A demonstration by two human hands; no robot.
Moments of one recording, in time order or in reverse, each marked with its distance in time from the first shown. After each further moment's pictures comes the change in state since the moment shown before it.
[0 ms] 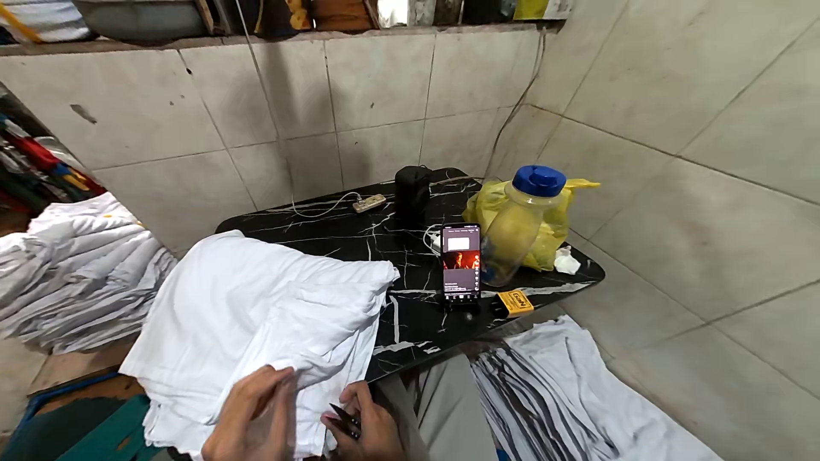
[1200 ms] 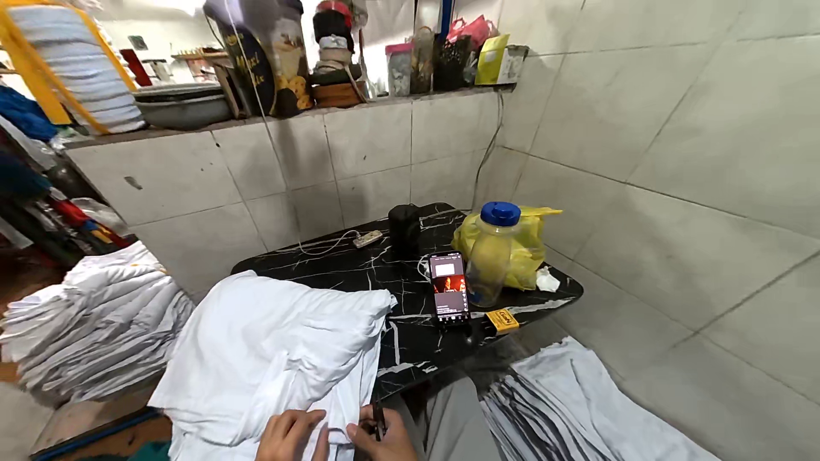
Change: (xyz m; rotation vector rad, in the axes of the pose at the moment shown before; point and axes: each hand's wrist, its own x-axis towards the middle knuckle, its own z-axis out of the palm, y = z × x) left_hand -0.026 -0.011 -0.001 0.250 -0.326 0.010; right_hand 0.002 -0.006 -0.016 0.671 0.026 0.116
